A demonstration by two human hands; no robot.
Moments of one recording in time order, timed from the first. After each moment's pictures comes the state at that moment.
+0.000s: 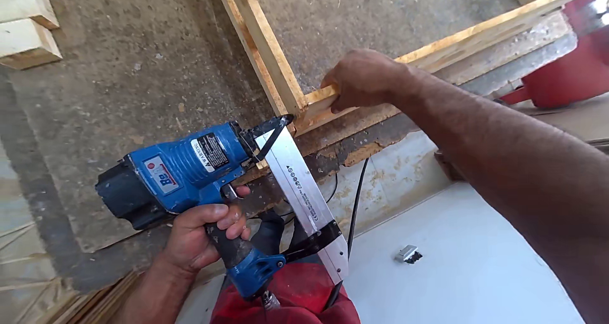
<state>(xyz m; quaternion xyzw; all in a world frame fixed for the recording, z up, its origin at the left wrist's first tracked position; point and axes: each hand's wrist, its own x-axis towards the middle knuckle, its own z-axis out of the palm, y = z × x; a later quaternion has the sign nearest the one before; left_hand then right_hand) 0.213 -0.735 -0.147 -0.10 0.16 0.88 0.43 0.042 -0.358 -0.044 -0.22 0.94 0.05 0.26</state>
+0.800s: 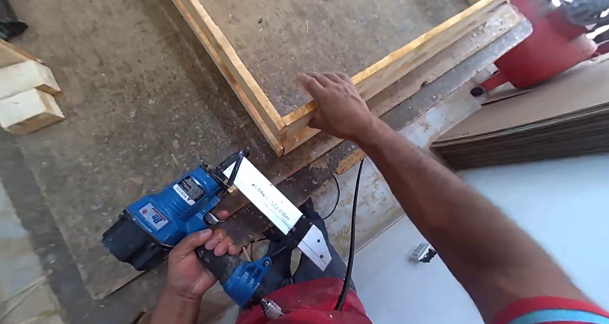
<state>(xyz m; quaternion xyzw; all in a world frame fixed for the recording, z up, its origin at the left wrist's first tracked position) 0.216 -0.760 -0.184 -0.13 0.15 0.90 0.38 0.086 -0.352 -0.071 -0.11 0.99 -0.05 0.00</state>
